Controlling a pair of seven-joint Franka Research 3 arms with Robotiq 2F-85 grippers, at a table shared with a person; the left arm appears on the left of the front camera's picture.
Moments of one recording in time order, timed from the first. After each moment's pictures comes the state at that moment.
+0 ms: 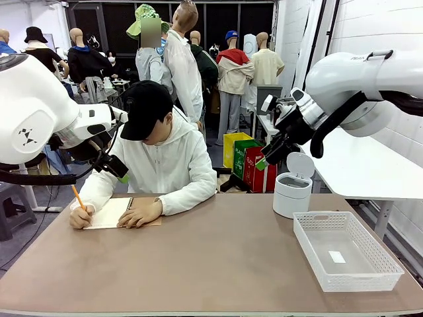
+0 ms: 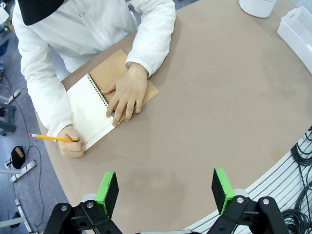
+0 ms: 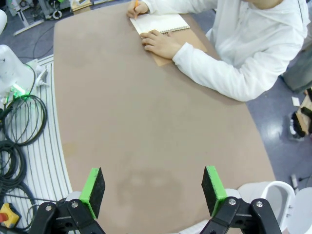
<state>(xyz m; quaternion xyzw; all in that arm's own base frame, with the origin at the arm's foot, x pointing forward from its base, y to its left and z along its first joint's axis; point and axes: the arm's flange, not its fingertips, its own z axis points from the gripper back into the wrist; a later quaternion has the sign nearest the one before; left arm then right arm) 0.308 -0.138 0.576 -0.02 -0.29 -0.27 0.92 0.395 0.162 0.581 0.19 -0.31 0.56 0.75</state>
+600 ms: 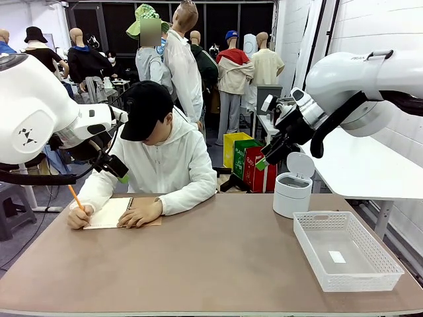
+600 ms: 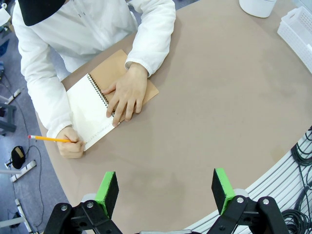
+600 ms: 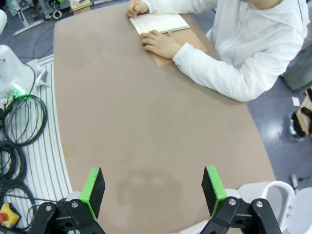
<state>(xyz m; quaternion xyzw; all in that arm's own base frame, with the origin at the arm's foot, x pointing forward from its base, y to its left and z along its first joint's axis) 0.308 -0.138 0.576 -0.02 -0.29 -0.27 0.92 0.395 0.162 0.581 0.19 -0.31 0.56 0.75</state>
